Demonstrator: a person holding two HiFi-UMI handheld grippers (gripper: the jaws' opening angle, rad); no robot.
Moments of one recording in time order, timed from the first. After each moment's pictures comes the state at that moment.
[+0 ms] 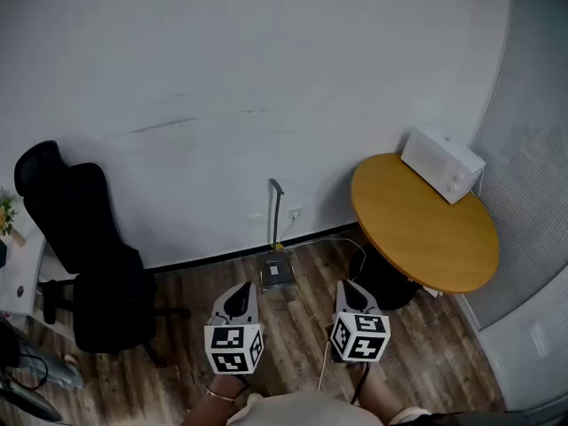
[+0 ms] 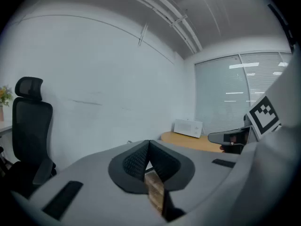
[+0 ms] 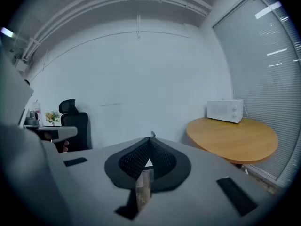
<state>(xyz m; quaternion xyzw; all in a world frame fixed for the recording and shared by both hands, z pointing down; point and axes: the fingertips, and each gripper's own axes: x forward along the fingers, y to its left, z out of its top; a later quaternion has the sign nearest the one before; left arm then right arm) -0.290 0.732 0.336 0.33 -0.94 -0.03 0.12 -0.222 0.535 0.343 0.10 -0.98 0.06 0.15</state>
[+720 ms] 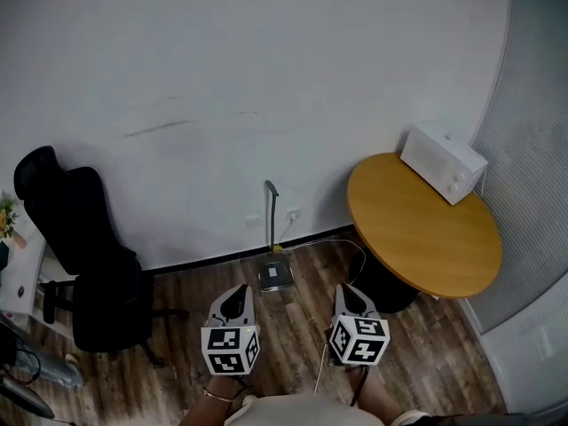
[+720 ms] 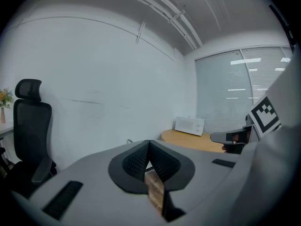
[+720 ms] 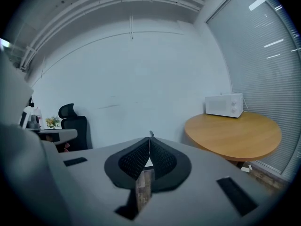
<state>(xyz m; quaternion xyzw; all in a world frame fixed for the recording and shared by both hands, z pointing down) -0.288 0.700 0.342 0.32 -0.94 -0.02 0.12 -0.218 0.497 0.355 0.09 -0.98 0.09 0.15</state>
